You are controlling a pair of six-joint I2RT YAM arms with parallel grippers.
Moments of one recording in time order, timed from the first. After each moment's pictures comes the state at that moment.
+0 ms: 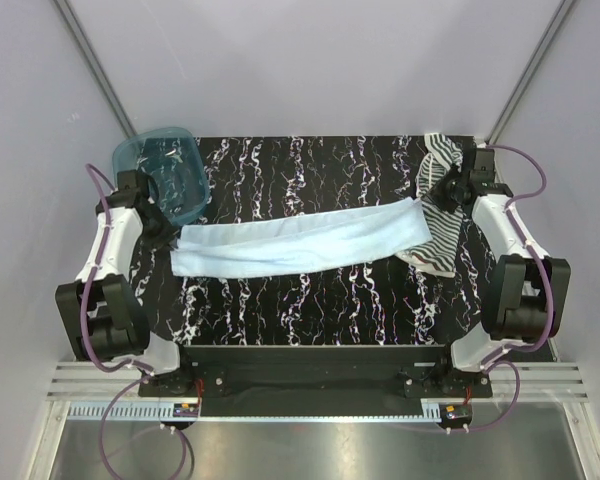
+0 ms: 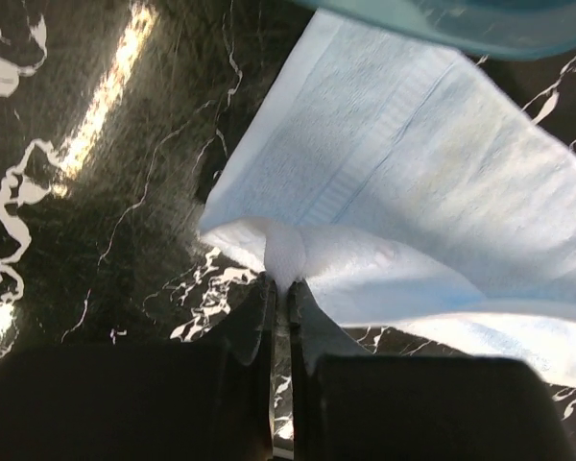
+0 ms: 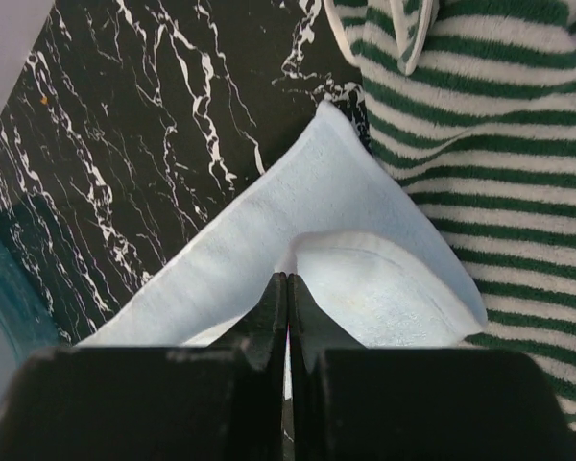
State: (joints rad) left arm 0.20 1.47 1.17 -0.88 0.02 -0.48; right arm -0.08 1.59 1.23 -0.42 -0.17 0.68
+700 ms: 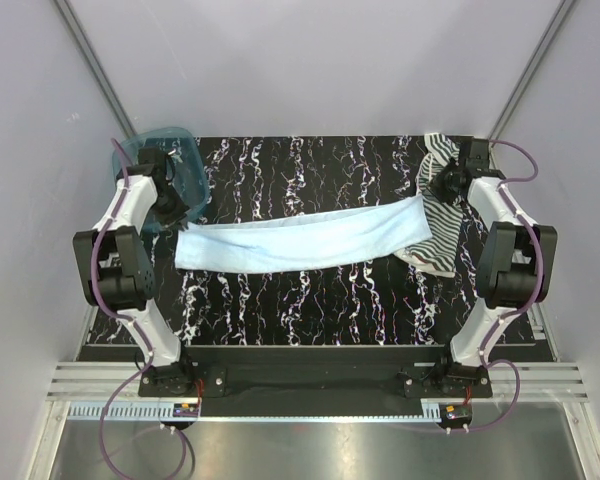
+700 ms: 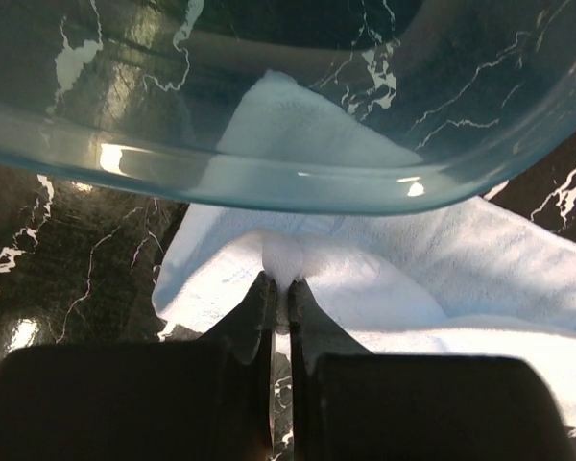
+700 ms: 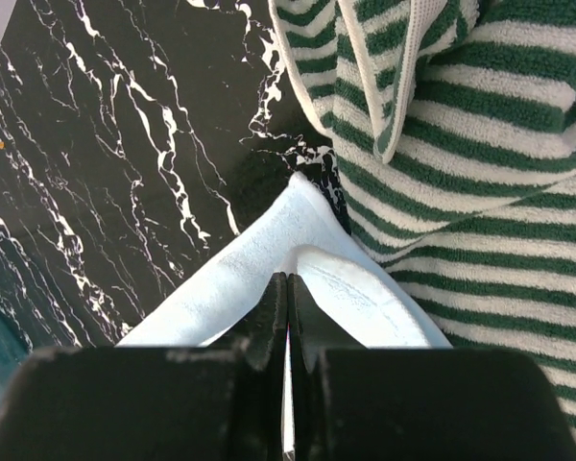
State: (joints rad) left arm 0.13 1.80 1.45 -0.88 0.01 -0.48; right arm -0.11 1.82 1.39 -0.42 -0.15 0.67
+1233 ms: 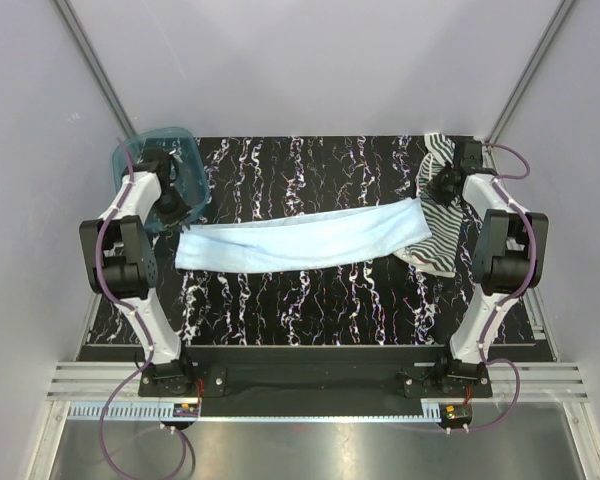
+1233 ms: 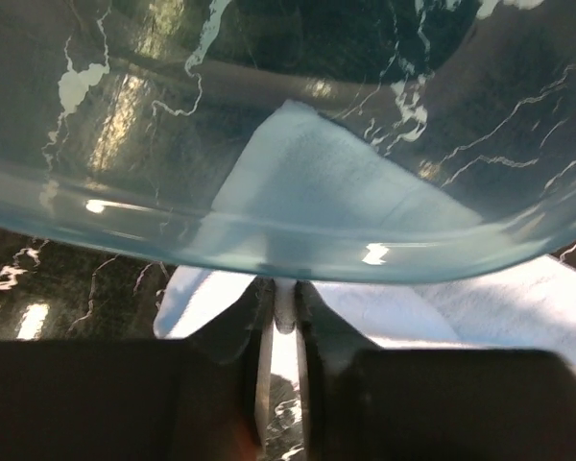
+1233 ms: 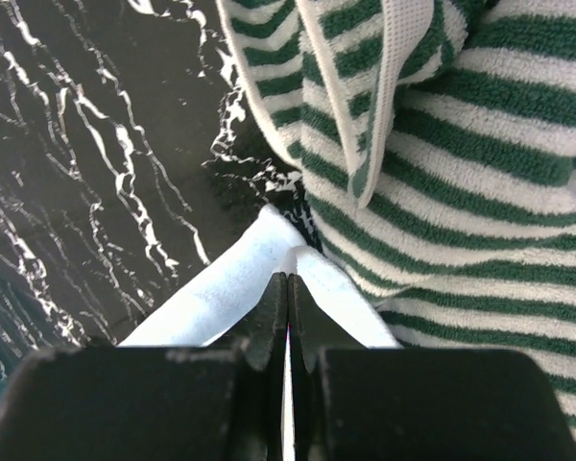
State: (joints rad) left arm 0.13 1.89 1.49 -0.89 -0.04 -0.50; right arm -0.11 1.94 1.45 -0.42 -0.13 0.66
